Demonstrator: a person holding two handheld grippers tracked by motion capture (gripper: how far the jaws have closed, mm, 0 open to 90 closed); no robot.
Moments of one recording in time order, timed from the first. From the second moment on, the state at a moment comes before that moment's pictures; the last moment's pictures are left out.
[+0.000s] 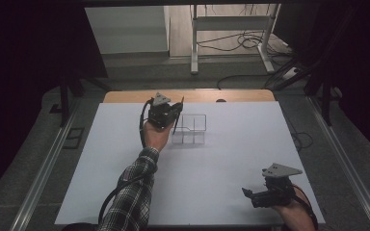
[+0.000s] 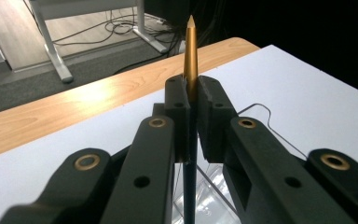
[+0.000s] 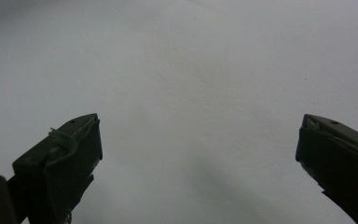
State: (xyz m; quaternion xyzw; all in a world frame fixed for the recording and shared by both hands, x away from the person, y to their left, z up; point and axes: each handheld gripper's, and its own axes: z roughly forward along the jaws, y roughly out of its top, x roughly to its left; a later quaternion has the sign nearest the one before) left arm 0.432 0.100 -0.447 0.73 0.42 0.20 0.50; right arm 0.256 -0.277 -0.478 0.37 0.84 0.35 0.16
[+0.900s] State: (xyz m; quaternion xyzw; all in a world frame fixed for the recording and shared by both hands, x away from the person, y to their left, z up) left arm 0.429 0.105 -0.465 0.74 0.42 0.19 0.49; right arm 0.256 -0.277 -0.479 0.37 0.85 0.35 0.16
